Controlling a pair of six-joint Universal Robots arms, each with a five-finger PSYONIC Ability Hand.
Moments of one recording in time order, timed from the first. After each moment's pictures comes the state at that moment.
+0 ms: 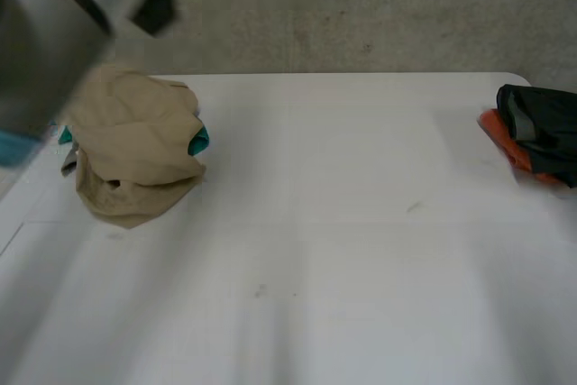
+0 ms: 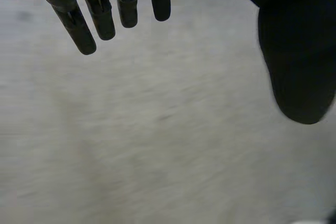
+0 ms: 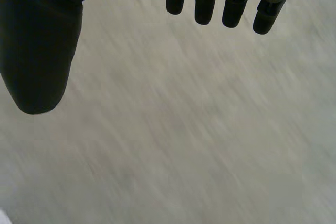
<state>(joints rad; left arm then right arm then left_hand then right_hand) 4.21 -1.80 -0.94 3.19 -1.34 3.10 1.41 -1.09 0.89 -0.25 1.27 2.69 0.19 0.20 0.21 0.20 0.04 0.23 0.21 0.21 0.21 0.04</state>
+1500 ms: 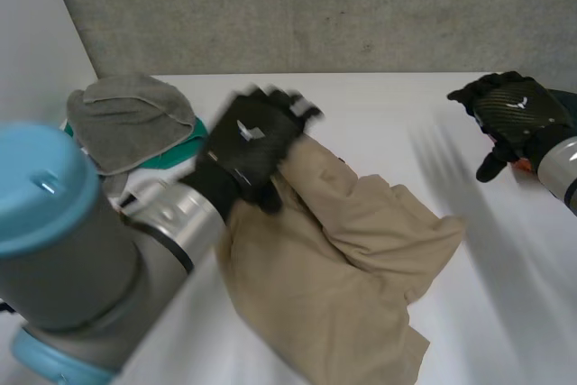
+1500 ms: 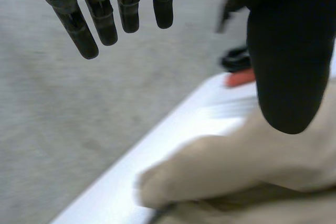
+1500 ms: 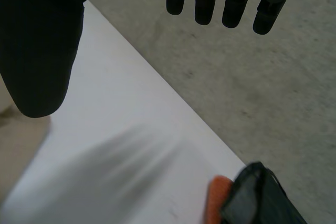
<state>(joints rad) 4.05 -1.77 -1.59 3.36 -1.48 3.41 1.64 -1.32 1.59 -0.11 1.18 2.63 0.26 0.25 0.26 0.25 0.07 0.23 0.21 0.21 0.21 0.04</state>
